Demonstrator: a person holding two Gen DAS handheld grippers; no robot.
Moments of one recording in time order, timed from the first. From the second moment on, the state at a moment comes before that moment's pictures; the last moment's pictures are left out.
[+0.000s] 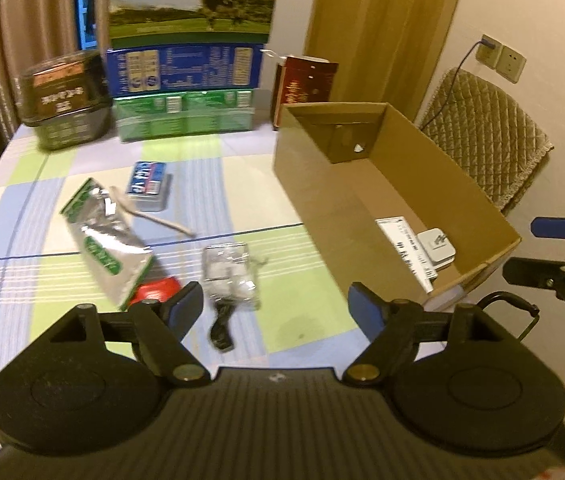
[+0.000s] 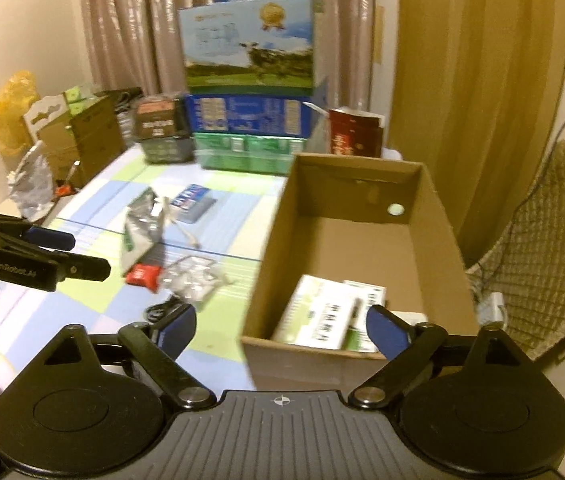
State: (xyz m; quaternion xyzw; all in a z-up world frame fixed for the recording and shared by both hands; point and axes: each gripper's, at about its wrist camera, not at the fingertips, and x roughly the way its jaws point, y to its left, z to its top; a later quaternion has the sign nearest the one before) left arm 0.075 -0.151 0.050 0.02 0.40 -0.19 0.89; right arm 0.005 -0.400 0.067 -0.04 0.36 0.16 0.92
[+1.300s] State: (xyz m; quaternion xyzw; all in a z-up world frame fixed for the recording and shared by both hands) left arm 0.067 -0.015 -0.017 0.03 0.44 -0.11 0.89; right arm 0.016 -0.280 -0.019 -0.02 0.41 0.23 0.88
